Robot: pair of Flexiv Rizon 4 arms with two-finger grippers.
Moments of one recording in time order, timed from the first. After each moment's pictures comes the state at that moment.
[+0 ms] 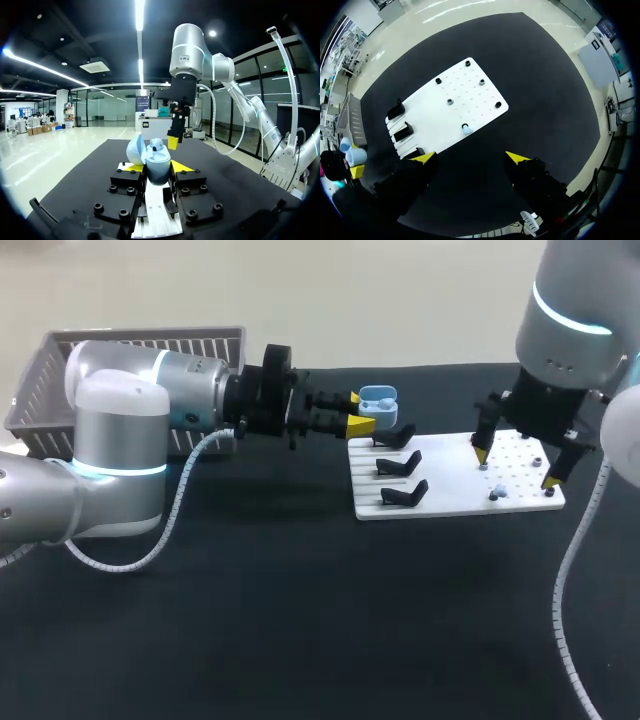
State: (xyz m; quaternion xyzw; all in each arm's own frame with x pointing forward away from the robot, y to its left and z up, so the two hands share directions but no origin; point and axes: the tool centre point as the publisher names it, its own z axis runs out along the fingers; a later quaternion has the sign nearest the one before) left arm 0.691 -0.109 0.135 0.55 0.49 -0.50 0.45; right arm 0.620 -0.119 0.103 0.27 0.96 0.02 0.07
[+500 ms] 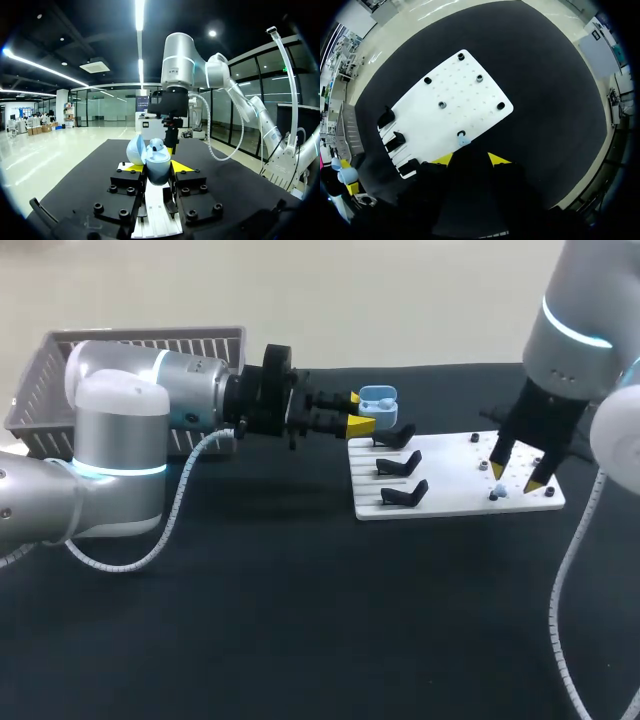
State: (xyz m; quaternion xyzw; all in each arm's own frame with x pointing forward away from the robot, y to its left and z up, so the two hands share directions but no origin) left arm 0.691 -0.109 0.135 0.55 0.49 -0.50 0.45; right arm 0.633 -0.128 0.071 0.28 0.96 0.04 0.04
